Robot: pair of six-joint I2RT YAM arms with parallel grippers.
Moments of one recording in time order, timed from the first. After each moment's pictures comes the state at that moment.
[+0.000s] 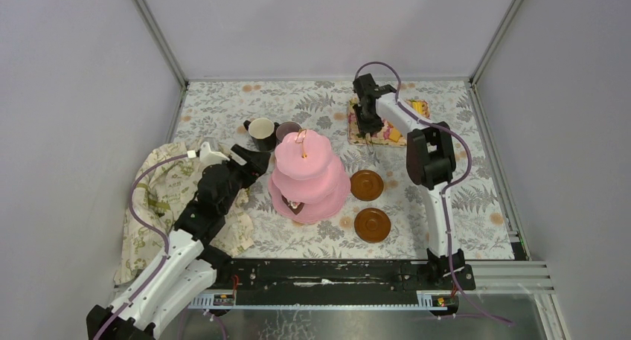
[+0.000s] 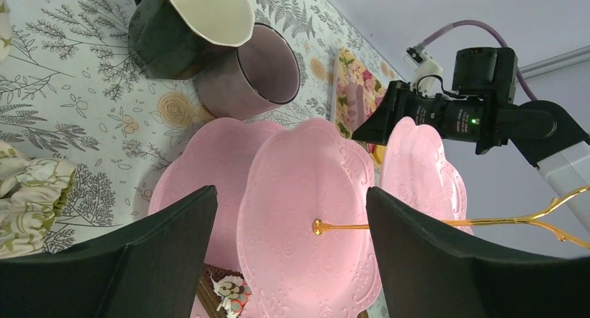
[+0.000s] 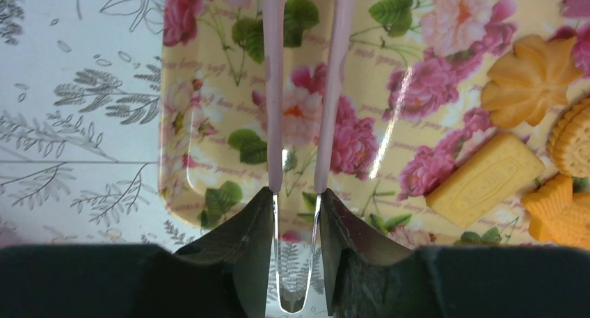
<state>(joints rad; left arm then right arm) -0.43 0.65 0.48 -0.10 -0.22 -0.90 0.37 2.31 1.97 -0.85 0.12 0.14</state>
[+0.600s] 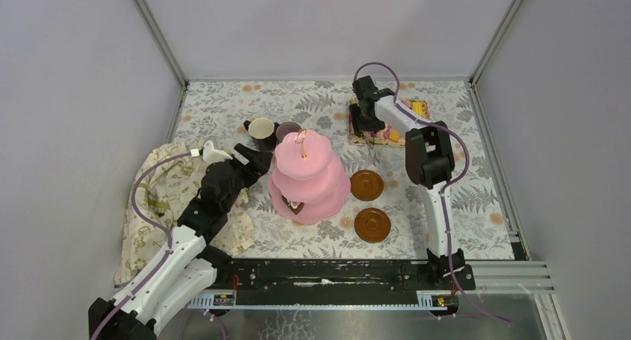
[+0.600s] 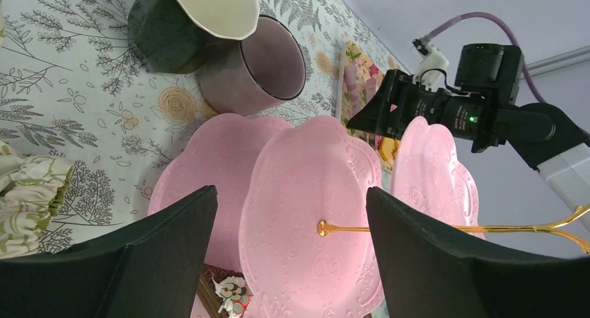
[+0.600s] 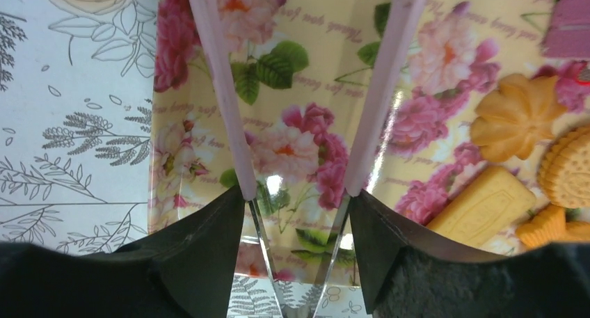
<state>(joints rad) -0.43 0.70 0.48 -0.08 -0.21 -0.91 0.37 2.35 1.96 -0.77 0.17 0.12</state>
